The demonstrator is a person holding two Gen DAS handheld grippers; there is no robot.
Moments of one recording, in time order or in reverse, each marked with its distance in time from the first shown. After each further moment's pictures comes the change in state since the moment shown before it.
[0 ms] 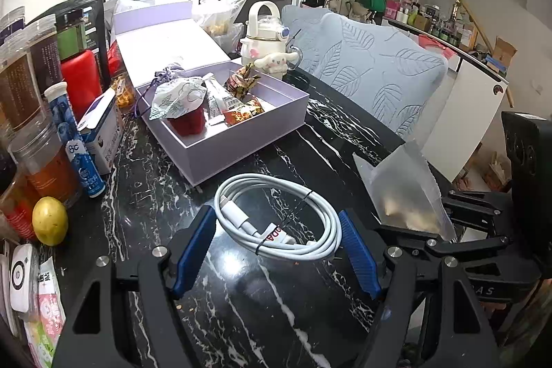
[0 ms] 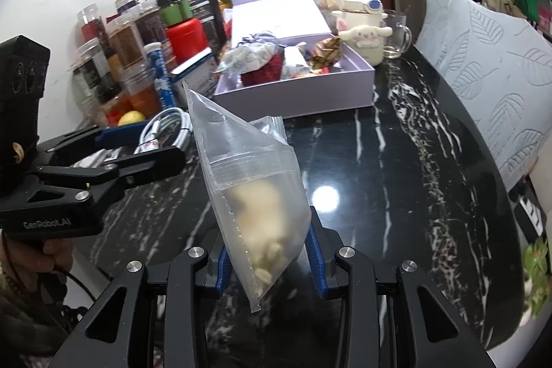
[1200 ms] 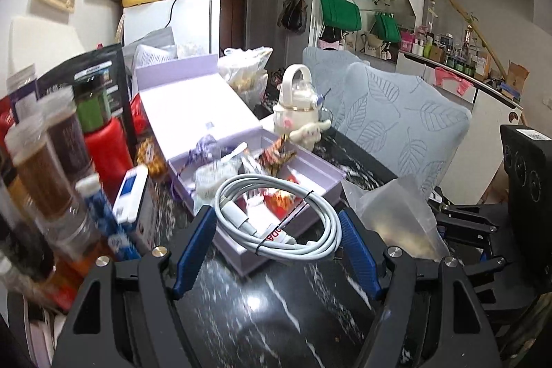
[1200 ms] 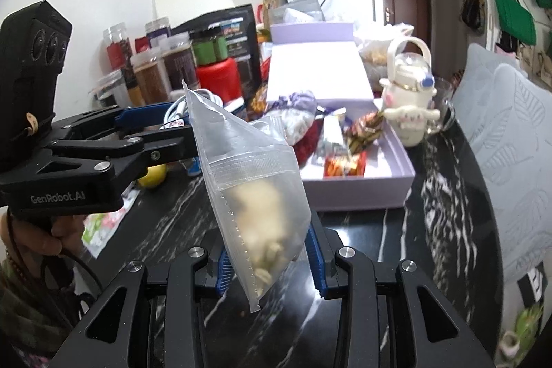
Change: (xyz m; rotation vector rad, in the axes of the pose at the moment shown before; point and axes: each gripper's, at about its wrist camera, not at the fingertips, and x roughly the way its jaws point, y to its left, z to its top) left arm -0.009 0.036 0.091 0.004 -0.145 0.077; right arm 0.012 0.012 0.094 -0.152 -0.104 0.084
